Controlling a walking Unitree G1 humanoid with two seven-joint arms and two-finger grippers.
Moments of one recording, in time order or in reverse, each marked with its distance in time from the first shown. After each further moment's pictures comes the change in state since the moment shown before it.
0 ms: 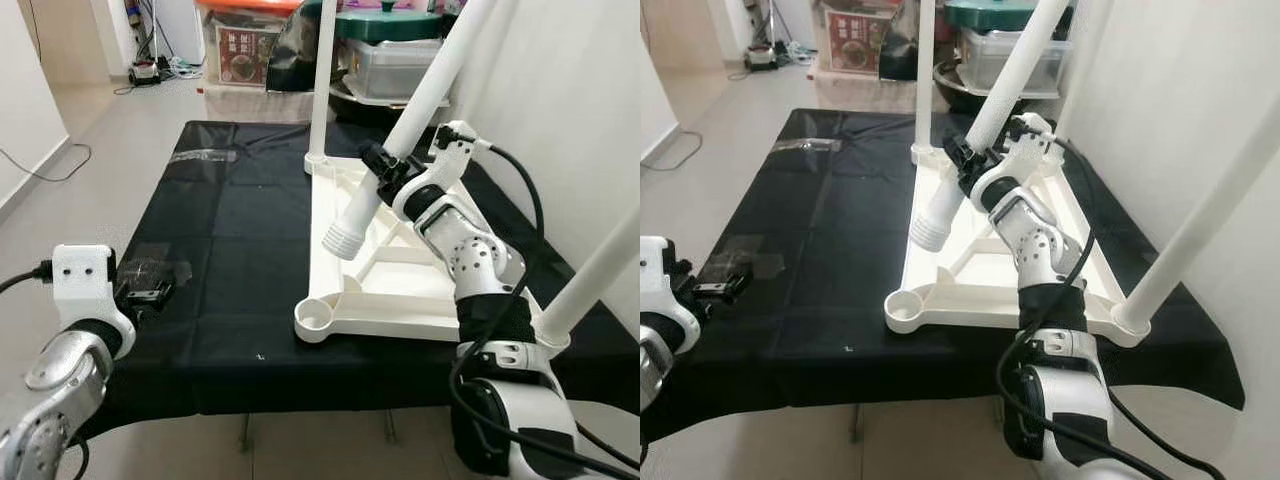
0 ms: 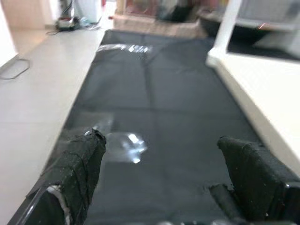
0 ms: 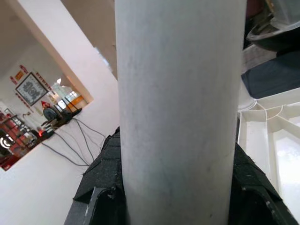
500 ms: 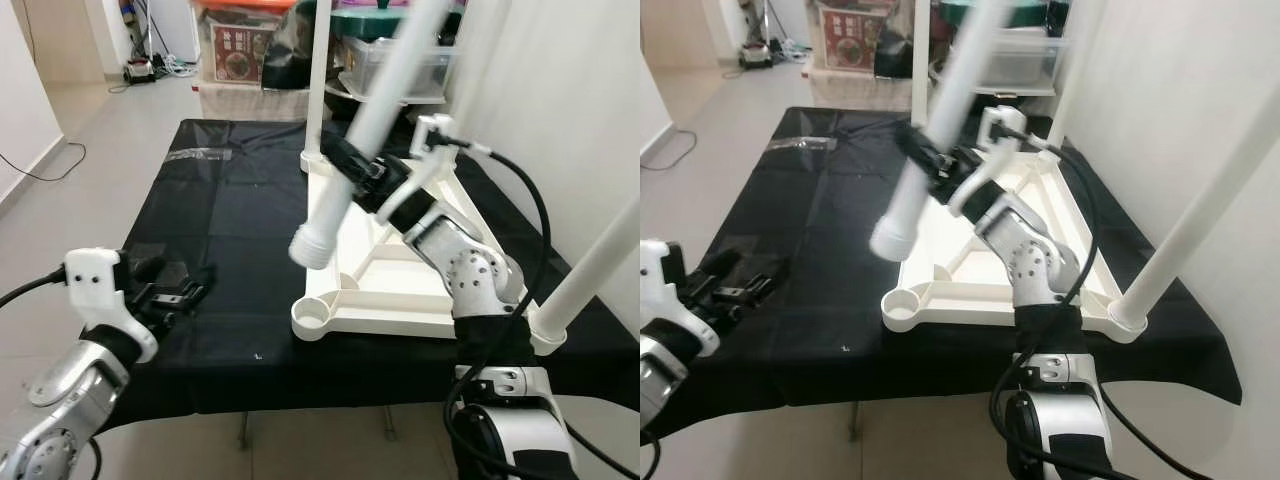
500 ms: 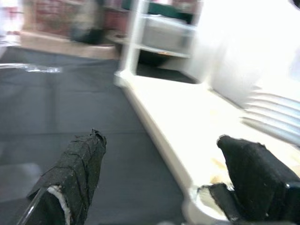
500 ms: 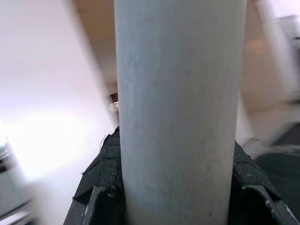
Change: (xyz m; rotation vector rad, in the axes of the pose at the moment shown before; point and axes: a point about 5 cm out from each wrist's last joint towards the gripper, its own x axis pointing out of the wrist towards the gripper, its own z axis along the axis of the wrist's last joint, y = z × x) left arm -0.014 -0.037 0.003 -0.100 -0.066 -0.418; right arm -0.021 0.063 -0.006 -0.041 0.049 0.640
